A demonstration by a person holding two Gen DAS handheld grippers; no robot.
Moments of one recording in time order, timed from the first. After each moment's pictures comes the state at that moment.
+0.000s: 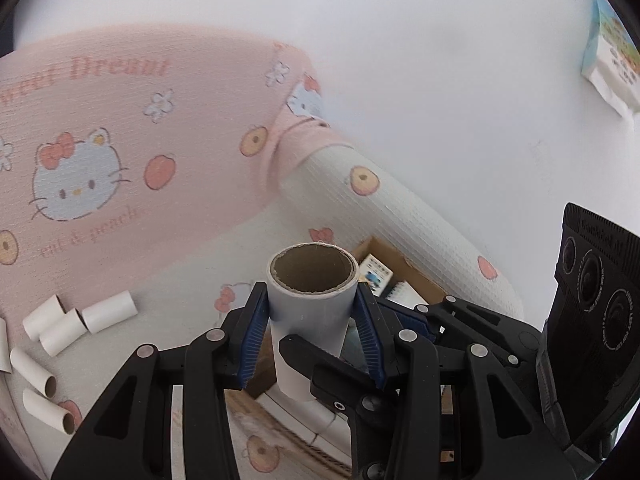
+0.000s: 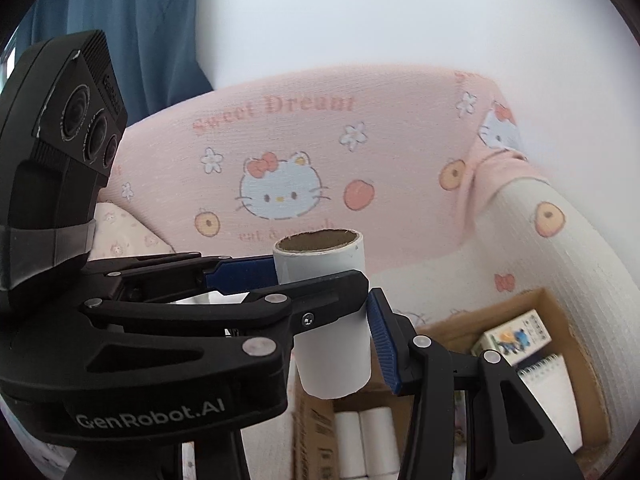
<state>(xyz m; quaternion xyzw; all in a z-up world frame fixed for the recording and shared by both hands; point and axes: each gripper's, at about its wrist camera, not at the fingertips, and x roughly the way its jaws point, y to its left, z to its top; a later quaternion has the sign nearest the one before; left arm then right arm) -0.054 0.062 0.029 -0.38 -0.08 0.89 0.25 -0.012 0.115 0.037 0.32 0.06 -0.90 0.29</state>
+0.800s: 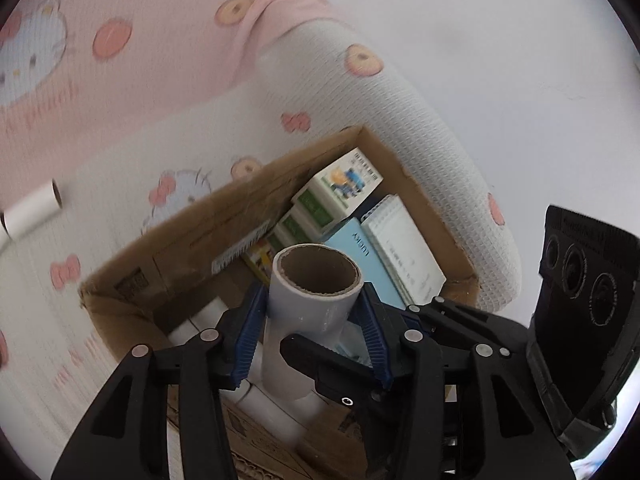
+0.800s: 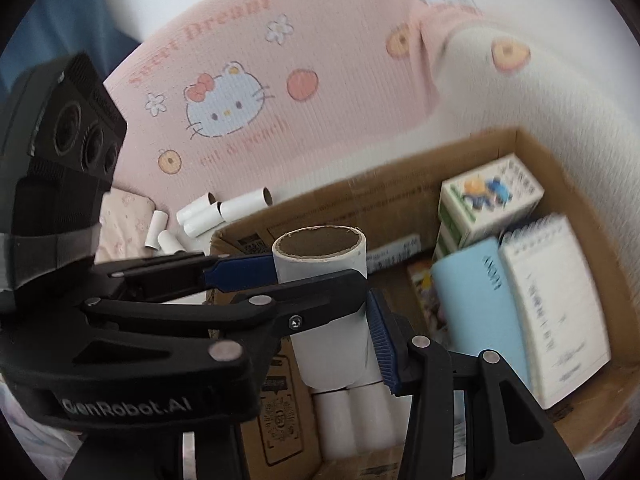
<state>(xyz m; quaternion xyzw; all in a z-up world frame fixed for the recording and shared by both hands) -0.077 0.121 -0.063 -0.54 -0.13 0.79 0.27 -0.037 0.191 -0.037 0.50 -0.02 -0.83 0.26</state>
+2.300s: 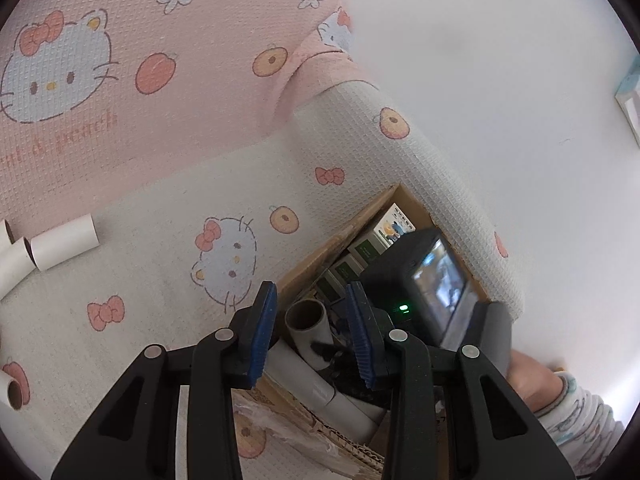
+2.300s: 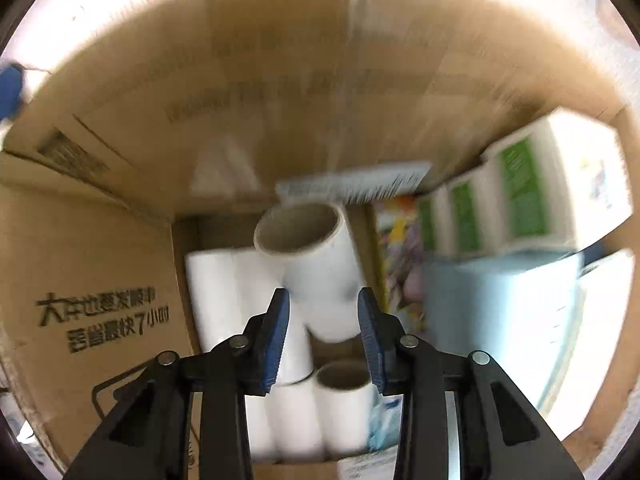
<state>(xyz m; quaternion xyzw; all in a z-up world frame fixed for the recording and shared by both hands) -0.087 0.045 -0.064 -0.45 -0.16 0.83 0.28 -0.094 0.135 -0.120 0.63 0.21 -0.73 0.17</state>
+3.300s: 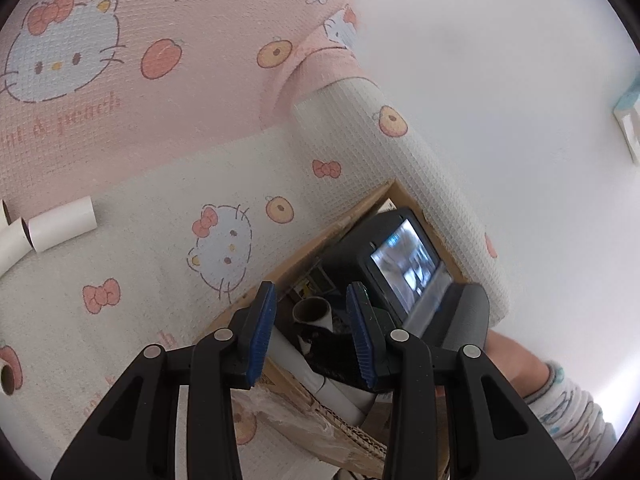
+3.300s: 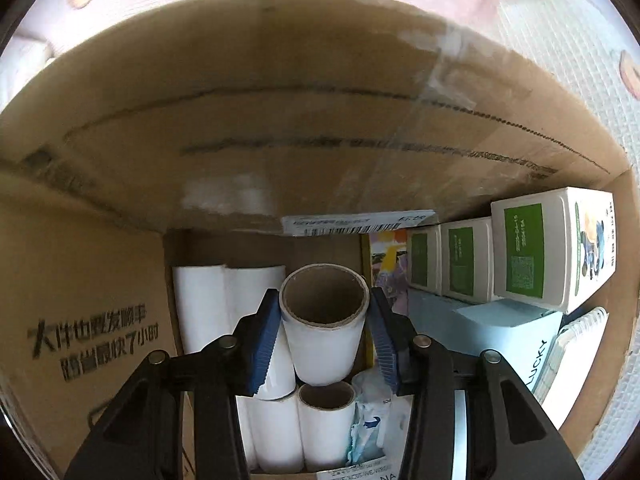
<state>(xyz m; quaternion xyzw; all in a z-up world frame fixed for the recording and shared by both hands) -0.084 0.035 -0.061 -0.47 -0.18 0.82 0.28 -0.091 0.116 -0.101 0.63 0.26 -0.71 0.16</state>
